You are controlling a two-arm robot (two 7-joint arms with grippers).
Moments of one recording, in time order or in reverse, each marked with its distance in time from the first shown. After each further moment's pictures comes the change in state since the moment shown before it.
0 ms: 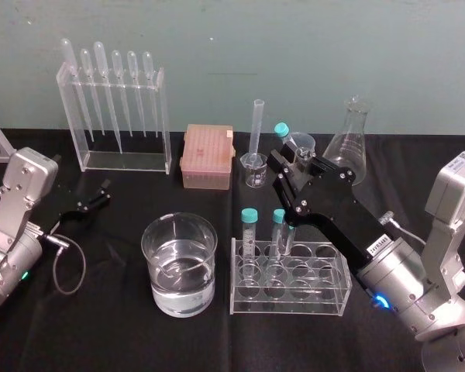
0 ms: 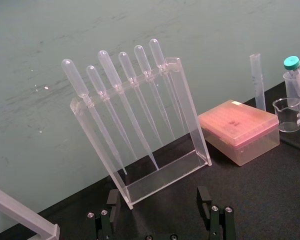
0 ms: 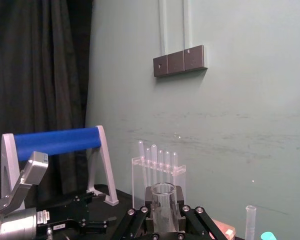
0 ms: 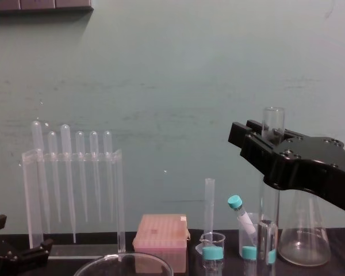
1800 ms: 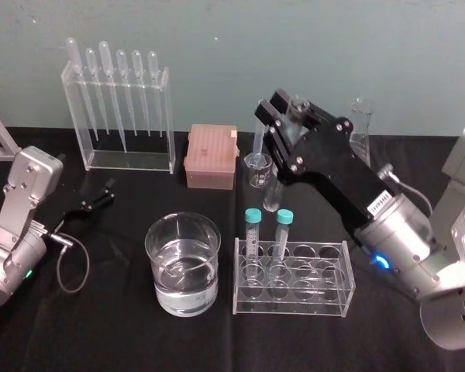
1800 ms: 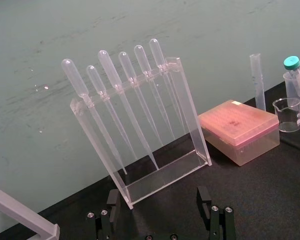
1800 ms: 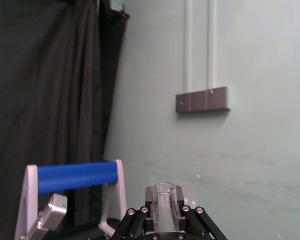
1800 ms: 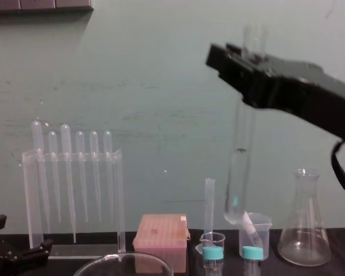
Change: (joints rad) left arm 0.000 0.000 0.000 0.000 0.000 0.000 0.000; right arm 0.111 0.002 -0.028 -0.027 0.041 -0.018 0.060
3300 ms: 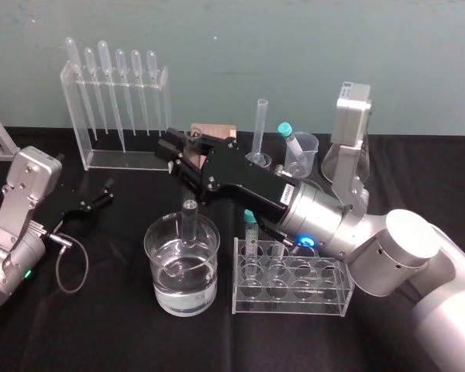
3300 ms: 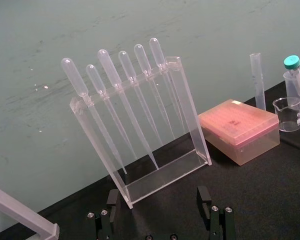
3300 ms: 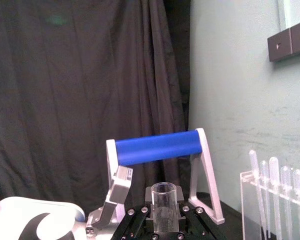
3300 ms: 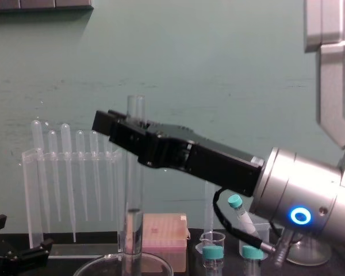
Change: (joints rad) left arm 0.000 0.000 0.000 0.000 0.000 0.000 0.000; right arm 0.350 -0.042 -0.255 0.431 0.275 0.070 0.324
